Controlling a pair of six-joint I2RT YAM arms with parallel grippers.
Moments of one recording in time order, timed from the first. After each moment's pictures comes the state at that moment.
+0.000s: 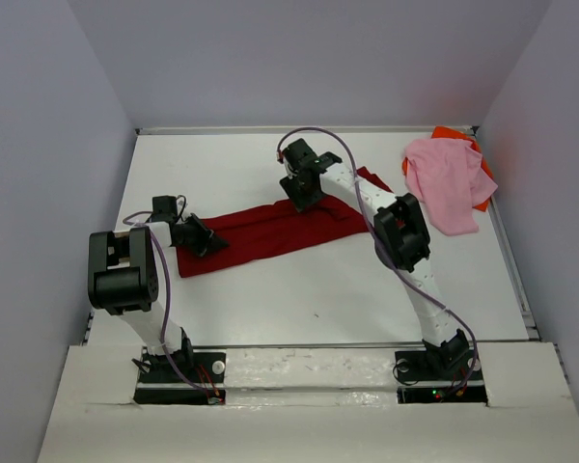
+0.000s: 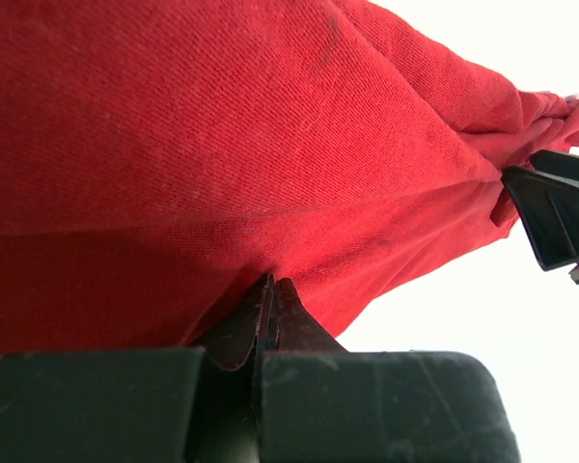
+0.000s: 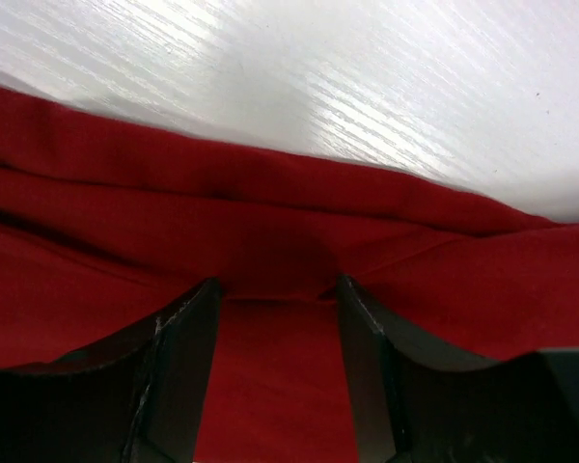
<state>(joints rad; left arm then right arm) 0.12 1.70 0.77 -0.15 0.59 -0.77 0.63 2.41 2.15 -0.83 0.15 0.01</state>
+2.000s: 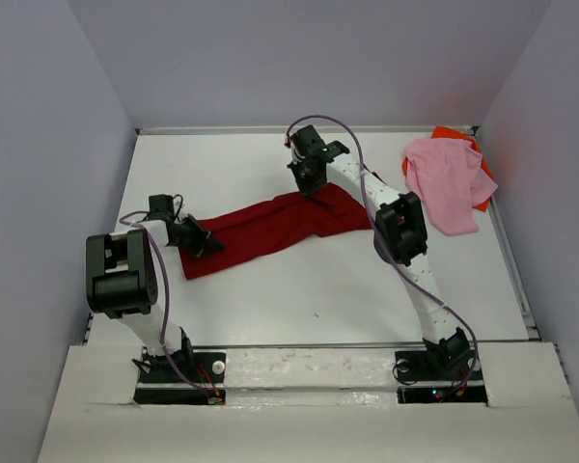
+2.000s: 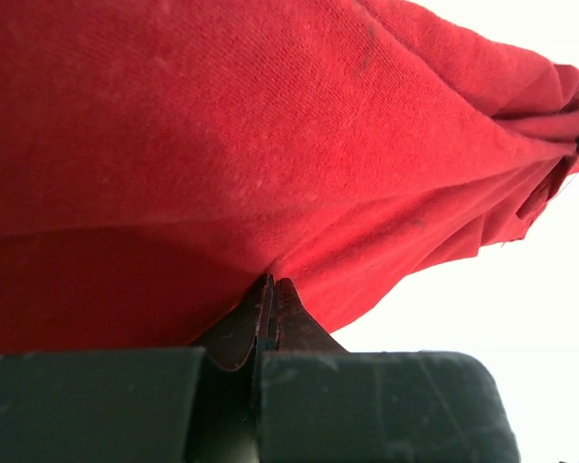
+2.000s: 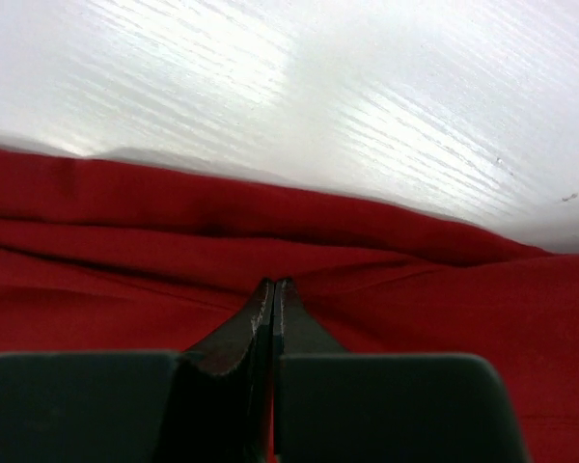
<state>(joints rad) 0.14 1.68 0.80 -0.24 0.57 -0.73 0.56 2.48 2.33 -0.87 0.04 0.08</state>
